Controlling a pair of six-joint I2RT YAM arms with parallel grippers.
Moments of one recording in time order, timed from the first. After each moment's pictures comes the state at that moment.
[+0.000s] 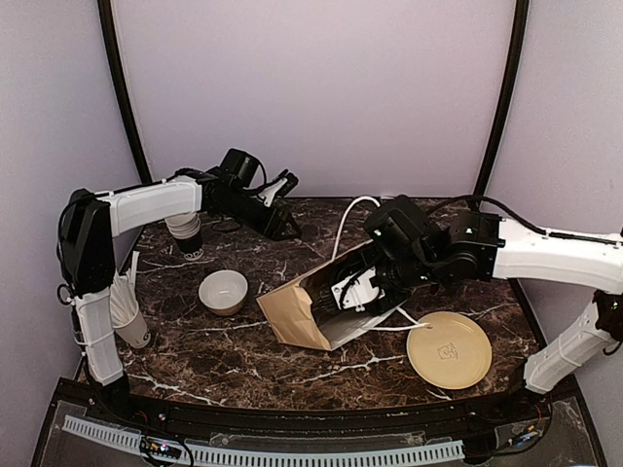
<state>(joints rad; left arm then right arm) -0.54 1.95 1.64 -0.52 0.45 0.05 1.12 1.42 1.25 -0.70 0.23 -1.13</state>
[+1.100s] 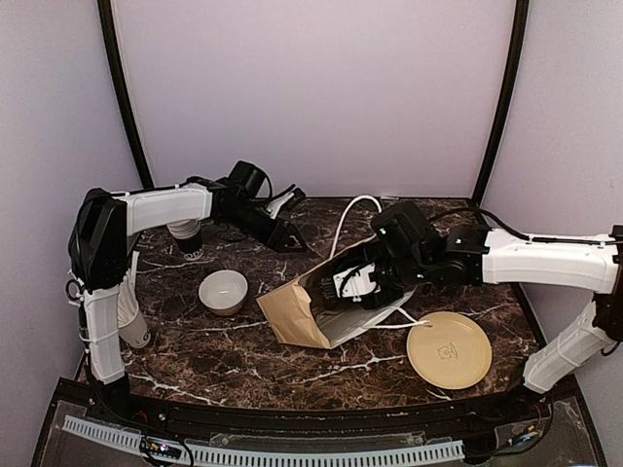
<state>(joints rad) -0.54 2.03 1.64 -0.53 0.60 0.08 1.00 1.43 1.09 -0.43 0.12 -1.09</state>
